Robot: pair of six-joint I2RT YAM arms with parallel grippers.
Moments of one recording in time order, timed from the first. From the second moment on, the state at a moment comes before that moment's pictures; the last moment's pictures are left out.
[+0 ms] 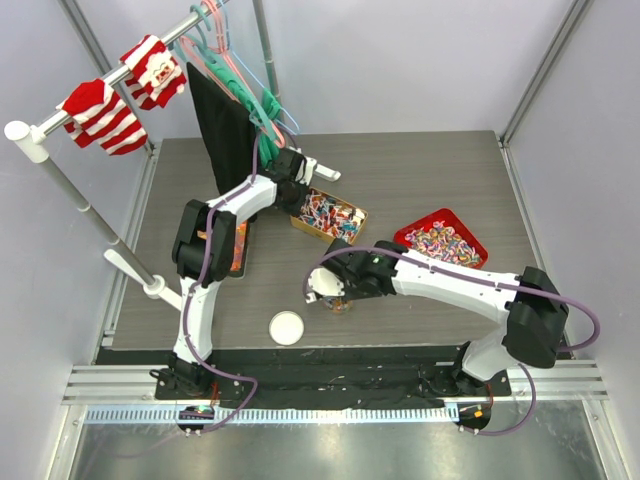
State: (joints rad) left arm -0.42 2.20 1.72 -0.53 0.04 0.00; right arm 1.03 1.50 1.16 -0.91 0.26 -0.70
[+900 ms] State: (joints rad) left arm -0.42 2.20 1.72 -0.52 0.04 0.00; right arm 1.01 1.38 1.02 -0.93 0.25 -0.69
